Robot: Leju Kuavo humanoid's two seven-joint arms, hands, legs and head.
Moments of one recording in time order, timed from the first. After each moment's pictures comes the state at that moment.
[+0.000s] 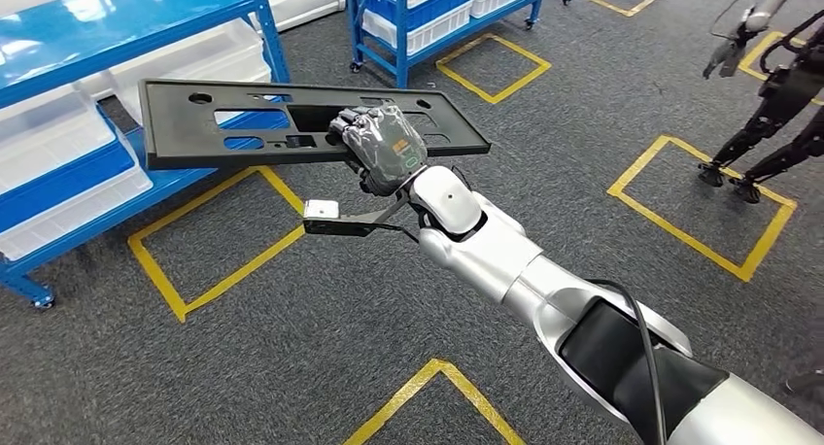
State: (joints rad) left arm -0.20 0.01 -0.07 -0.27 0.42 0.00 0.15; right arm -0.90 -0.06 0.67 -0.97 1.24 -0.38 0.00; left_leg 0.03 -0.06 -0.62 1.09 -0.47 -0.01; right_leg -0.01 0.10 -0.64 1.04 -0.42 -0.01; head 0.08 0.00
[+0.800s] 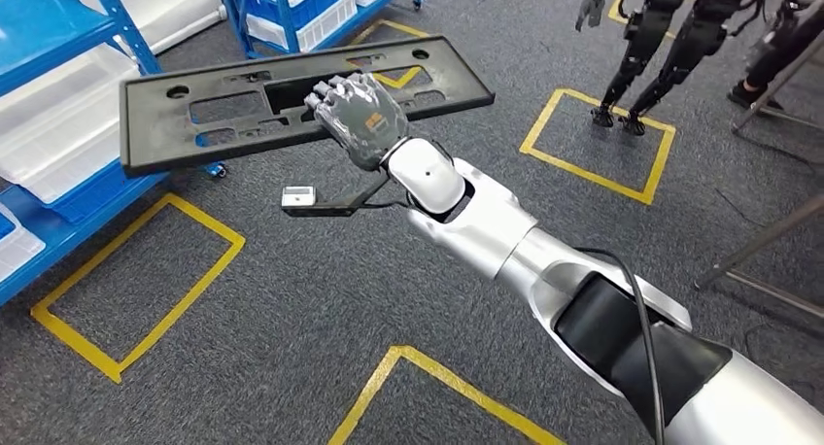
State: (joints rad) left arm -0.20 0.00 -0.01 -0.28 0.38 -0.03 0.17; right arm -1.03 -0.04 0.75 -0.97 1.44 -0.29 0.12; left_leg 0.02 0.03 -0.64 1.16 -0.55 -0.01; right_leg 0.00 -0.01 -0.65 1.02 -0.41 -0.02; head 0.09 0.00
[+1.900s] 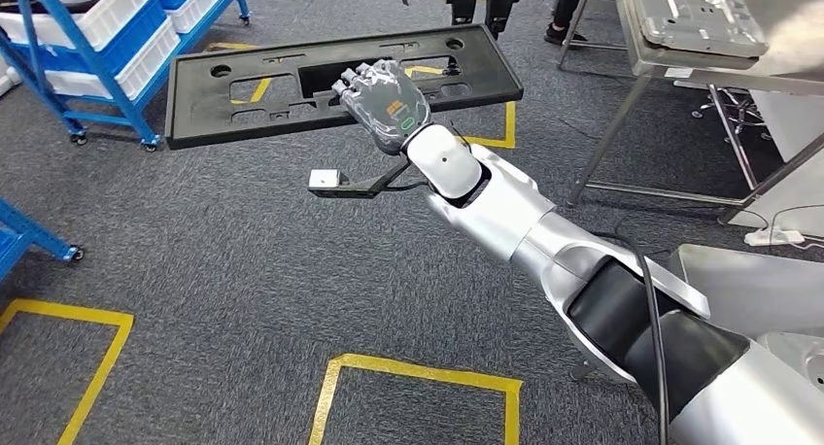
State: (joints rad) left arm -0.19 -0.01 0.02 -0.28 0.33 -0.04 0.16; right arm -1.08 -0.10 0.78 -0.89 1.51 -0.30 0.16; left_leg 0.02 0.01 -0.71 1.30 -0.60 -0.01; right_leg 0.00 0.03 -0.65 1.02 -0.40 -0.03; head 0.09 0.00
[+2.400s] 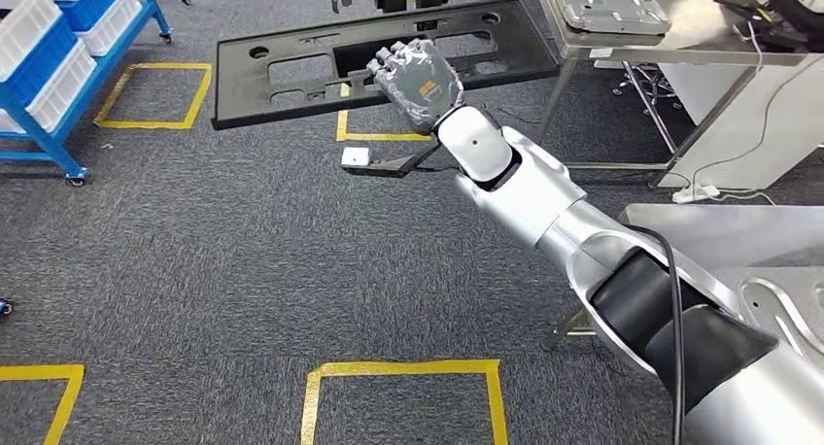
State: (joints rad) left arm -0.19 -0.02 0.04 -0.28 0.31 -0.04 0.14; right arm -1.10 -0.20 0.74 -0.91 1.53 -0.28 0.15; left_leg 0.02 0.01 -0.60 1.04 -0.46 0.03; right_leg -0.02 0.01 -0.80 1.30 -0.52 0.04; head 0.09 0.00
